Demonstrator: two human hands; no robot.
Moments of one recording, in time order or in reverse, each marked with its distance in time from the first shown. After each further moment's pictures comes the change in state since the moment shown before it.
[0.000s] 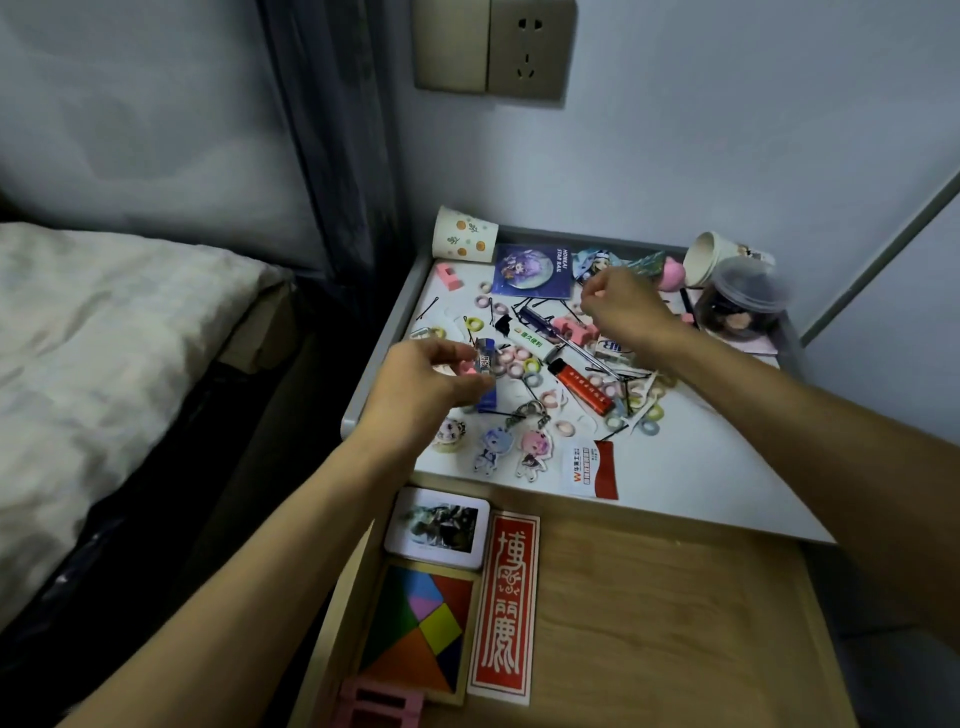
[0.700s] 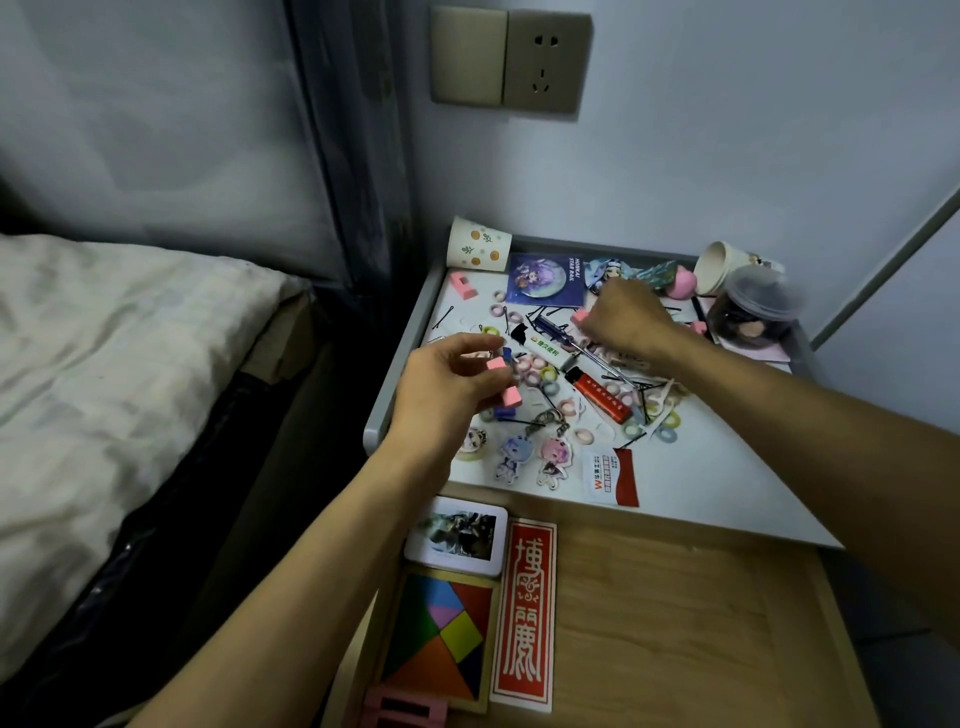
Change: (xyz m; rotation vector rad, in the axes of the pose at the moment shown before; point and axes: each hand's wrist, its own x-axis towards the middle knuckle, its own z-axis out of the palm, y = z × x) left_hand -0.003 0.007 -0.002 -0.314 -0.017 0.000; right_hand 0.013 -0.009 0.009 -0.359 -0.026 0.031
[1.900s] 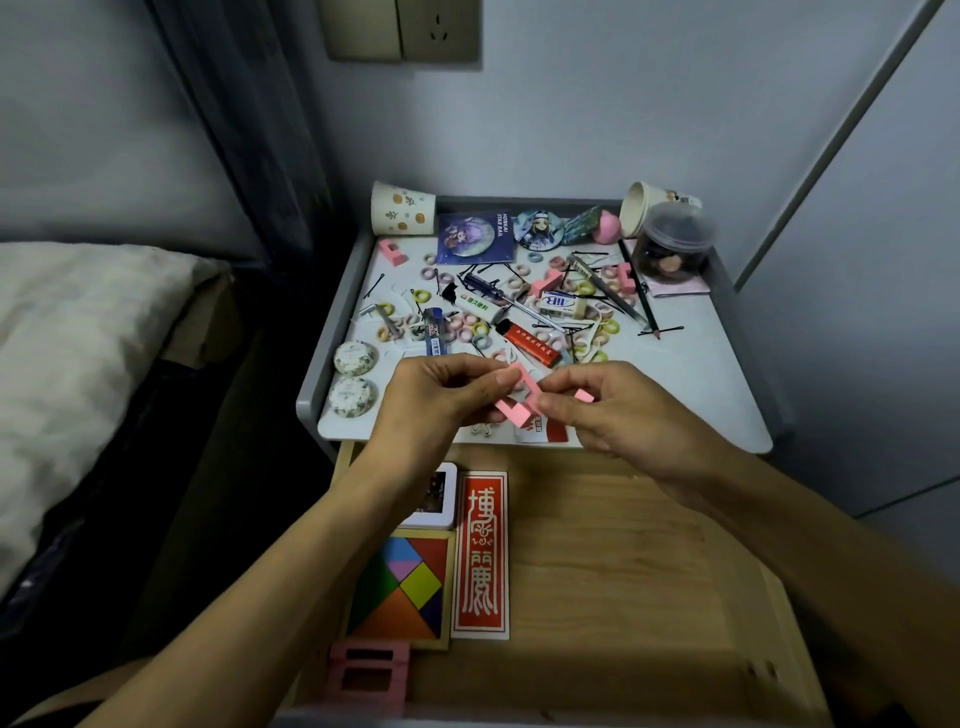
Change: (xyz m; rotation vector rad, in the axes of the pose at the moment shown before) left_hand -0.043 -0.020 0.038 0.090 -0.270 0.035; right_hand -0.199 0.024 -0.022 0.910 -0.338 0.003
